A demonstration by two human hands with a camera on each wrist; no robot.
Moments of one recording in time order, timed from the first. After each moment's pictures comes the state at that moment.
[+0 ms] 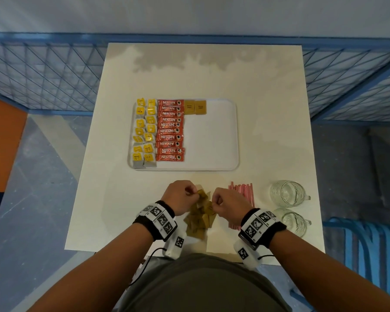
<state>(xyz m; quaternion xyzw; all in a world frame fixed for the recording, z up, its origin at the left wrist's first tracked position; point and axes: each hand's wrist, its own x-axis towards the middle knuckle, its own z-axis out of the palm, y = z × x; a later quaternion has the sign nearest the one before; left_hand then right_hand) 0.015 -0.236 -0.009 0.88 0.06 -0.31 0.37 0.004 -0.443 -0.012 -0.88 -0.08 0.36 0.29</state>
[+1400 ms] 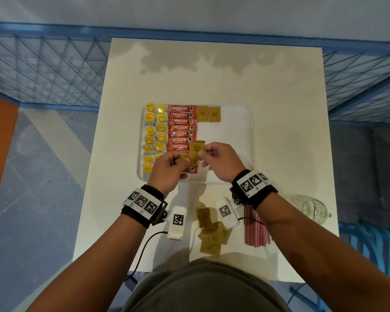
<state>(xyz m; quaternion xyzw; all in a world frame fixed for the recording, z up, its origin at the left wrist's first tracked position) 0.108 -0.176 0.032 0.67 0.24 -0.19 0.68 0.152 -0.352 0.019 -0.80 0.05 0.26 0.54</state>
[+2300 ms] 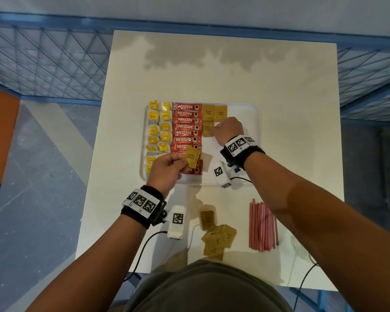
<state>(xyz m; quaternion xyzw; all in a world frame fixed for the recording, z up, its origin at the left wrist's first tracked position) 0.119 -0.165 0.024 0.66 0.33 -0.18 0.65 0.255 -0.340 -0.029 -0.90 0.17 0.25 0.31</state>
